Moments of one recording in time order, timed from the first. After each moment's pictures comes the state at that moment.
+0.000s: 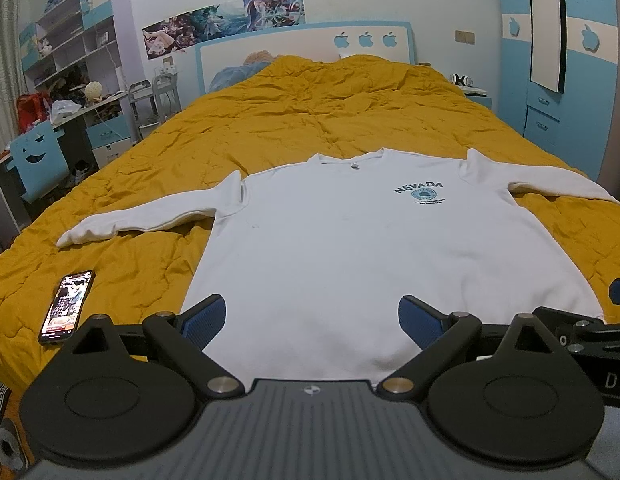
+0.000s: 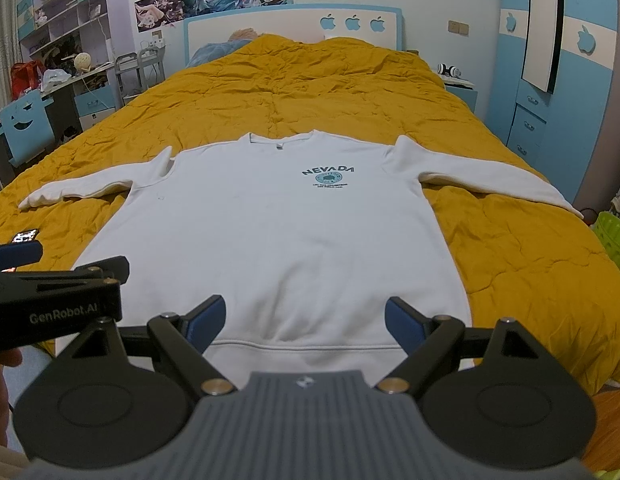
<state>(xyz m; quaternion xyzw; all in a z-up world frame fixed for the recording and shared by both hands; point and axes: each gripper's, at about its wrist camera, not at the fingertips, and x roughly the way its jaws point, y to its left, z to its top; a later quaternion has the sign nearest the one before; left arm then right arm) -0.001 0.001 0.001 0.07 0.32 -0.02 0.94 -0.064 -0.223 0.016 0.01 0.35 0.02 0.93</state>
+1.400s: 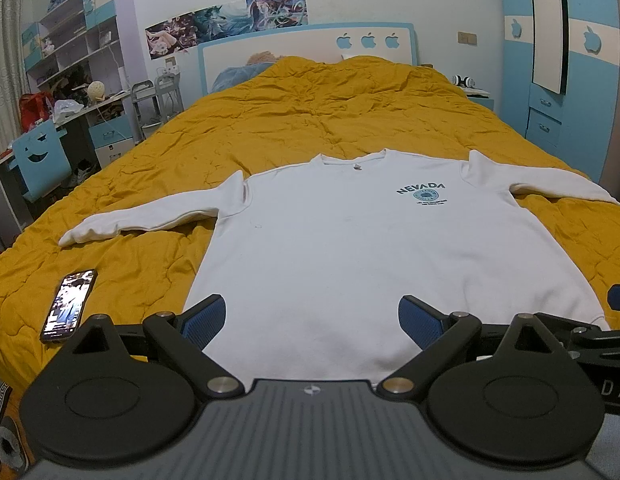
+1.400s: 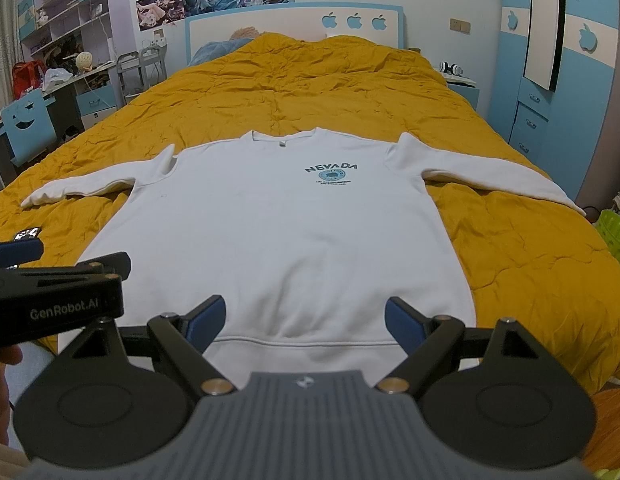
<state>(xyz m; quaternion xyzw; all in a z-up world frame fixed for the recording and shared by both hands) -0.002 0.003 0.000 0.07 0.32 -0.02 0.94 -0.069 -0.219 0.016 0.01 0.36 0.02 0.93</state>
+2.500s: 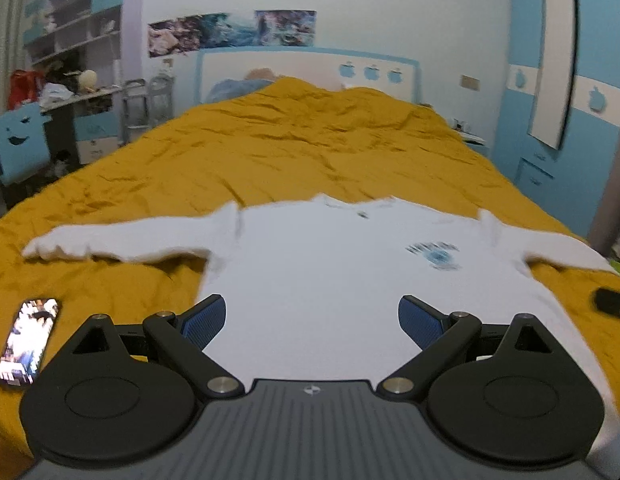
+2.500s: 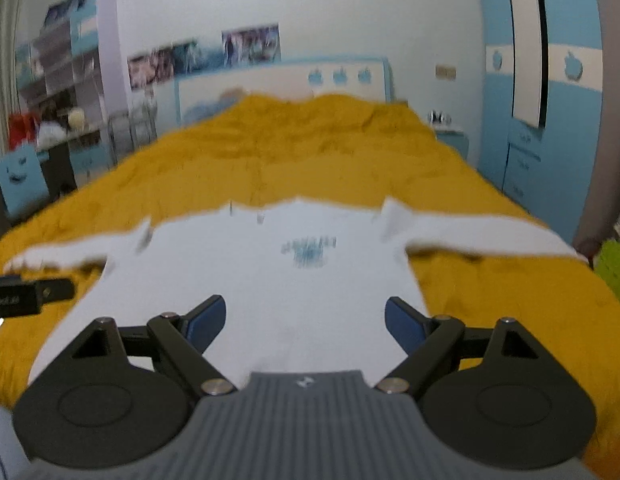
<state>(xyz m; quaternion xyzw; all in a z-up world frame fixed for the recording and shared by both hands) 0.089 0.058 0.003 -0.01 0.28 -0.04 0.96 -0.002 -0.262 0.020 0.04 0.25 0.01 0.97</state>
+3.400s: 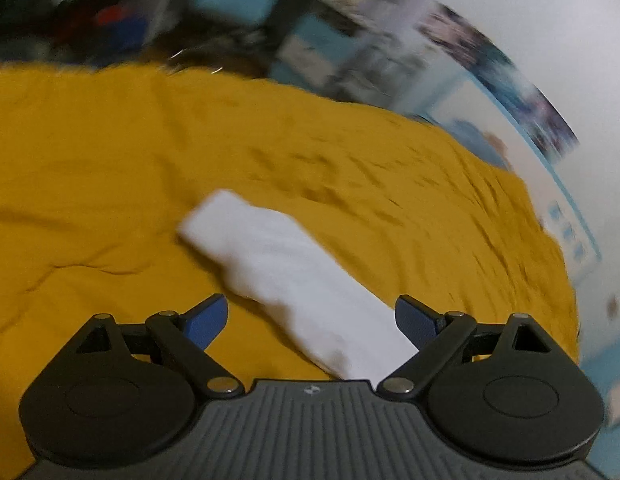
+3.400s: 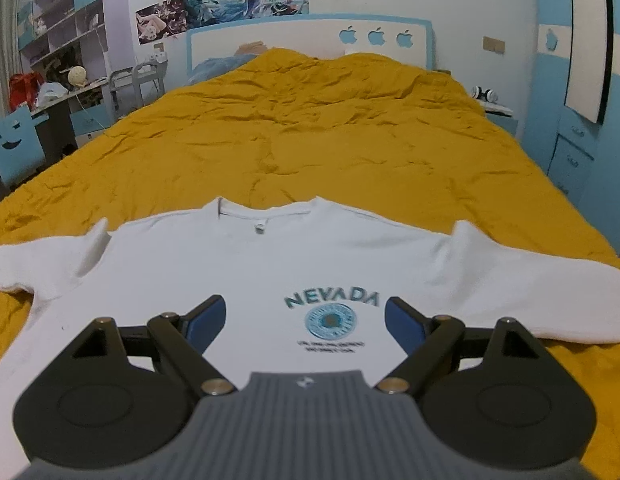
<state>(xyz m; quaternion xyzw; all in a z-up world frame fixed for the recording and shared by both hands) 0.249 0.450 -0.063 -0.39 0.29 0.17 0.85 0.252 -0.232 -0.035 0.01 0.33 0.06 0.94</state>
